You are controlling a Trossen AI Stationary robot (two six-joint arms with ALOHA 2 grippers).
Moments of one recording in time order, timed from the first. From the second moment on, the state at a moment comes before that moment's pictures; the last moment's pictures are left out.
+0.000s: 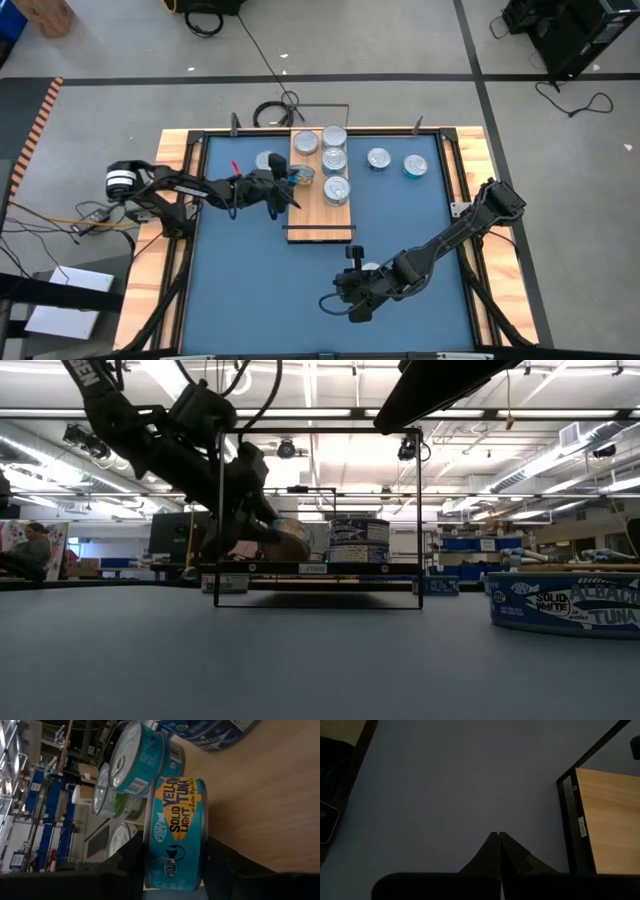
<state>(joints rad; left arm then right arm) 0.21 1.49 0.54 0.50 -0.41 0.93 0.56 1.81 1.33 -0.45 0.43 0.34</state>
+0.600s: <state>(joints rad) 0.21 1.50 0.54 0.52 -0.43 0.87 0.56 1.81 1.33 -0.45 0.41 0.34</state>
